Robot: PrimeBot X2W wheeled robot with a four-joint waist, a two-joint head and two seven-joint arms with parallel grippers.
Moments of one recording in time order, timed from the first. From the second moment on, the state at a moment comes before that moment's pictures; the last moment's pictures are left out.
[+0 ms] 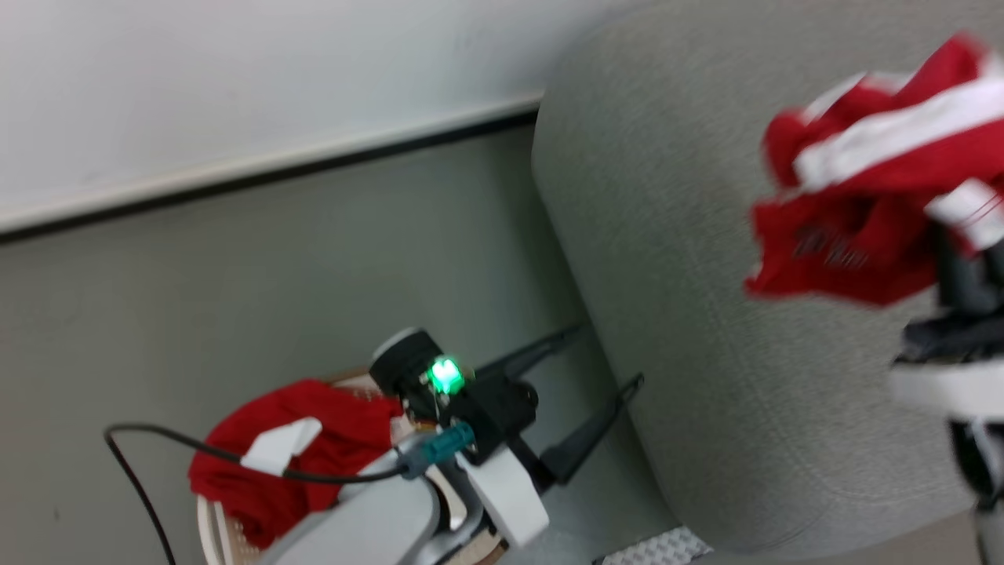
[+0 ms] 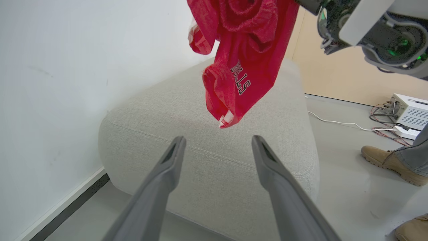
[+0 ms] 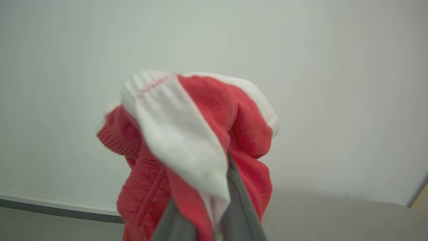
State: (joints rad) left arm -0.55 0.25 -0.82 0.09 -0.28 -0.08 -0.10; right arm -0.37 -0.20 0.04 -0.01 0.17 0.13 -0.22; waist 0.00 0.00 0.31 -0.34
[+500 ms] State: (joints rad) left arm -0.78 0.26 -0.78 0.09 -0.23 -0.10 -0.15; right arm -0.97 -0.41 -0.30 0.33 0.11 0.13 -0.16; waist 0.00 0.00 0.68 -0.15
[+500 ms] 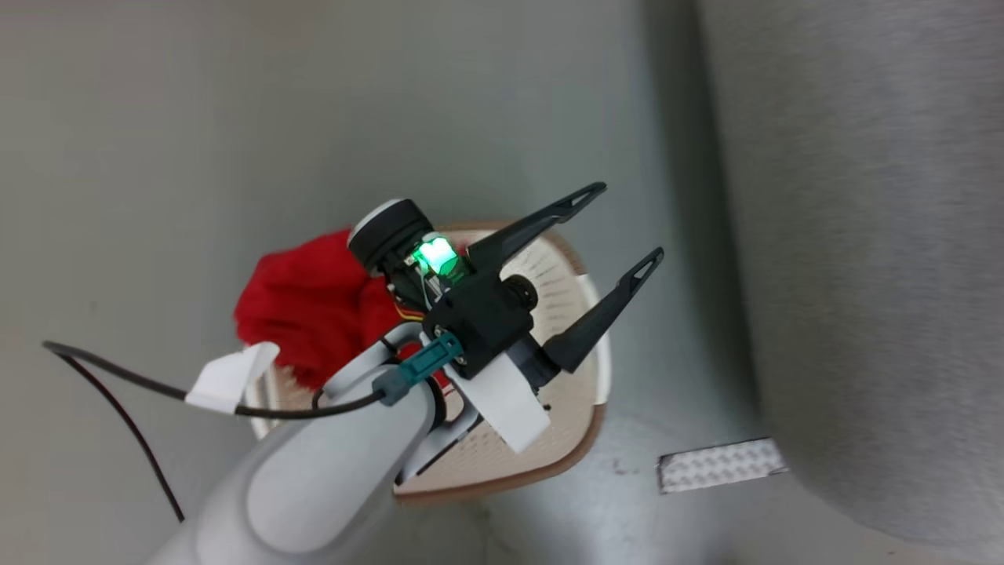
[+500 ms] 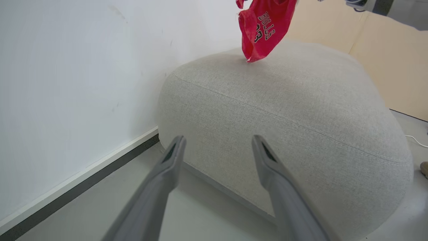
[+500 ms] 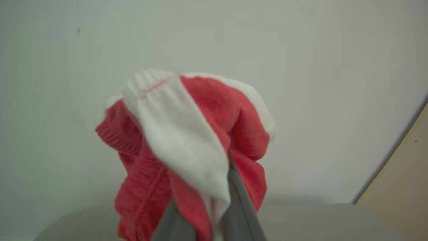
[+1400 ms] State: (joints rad) left arm -0.67 0.27 -0.68 0.09 -0.36 -0.02 -0.21; right arm -1.01 -0.34 -0.49 0.66 -0.18 0.13 -0.08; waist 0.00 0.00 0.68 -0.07
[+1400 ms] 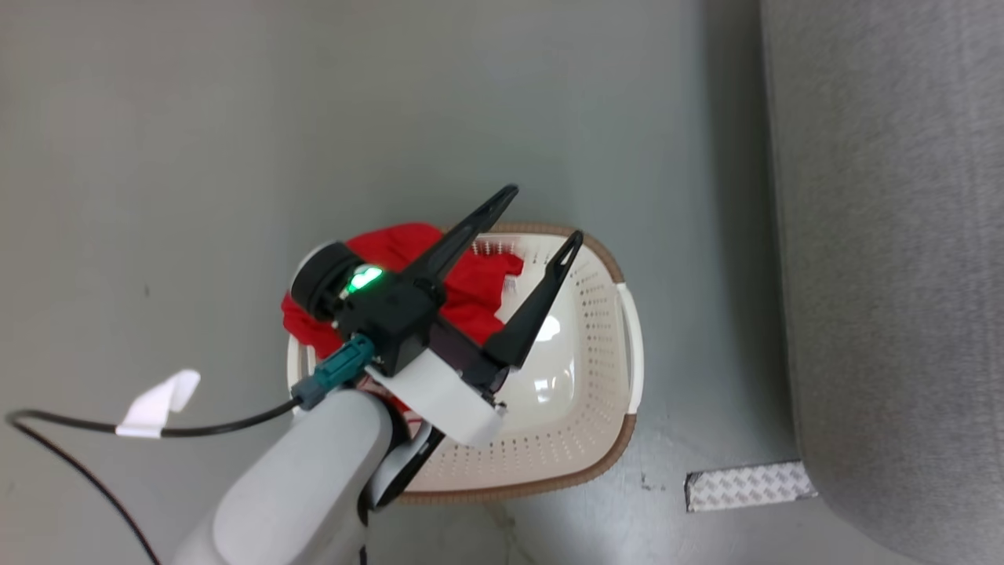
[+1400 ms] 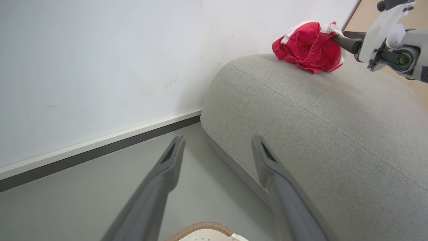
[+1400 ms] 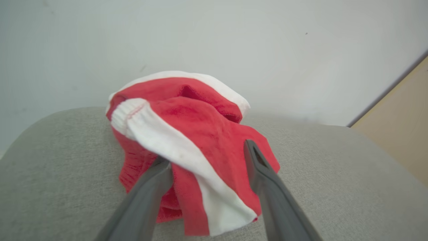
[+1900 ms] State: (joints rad) left arm -0.48 0.30 -0.64 0.16 -0.43 0.05 -0.25; right arm -0.56 -0.34 -0.27 0.37 0.01 0.13 -0.18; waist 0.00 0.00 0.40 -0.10
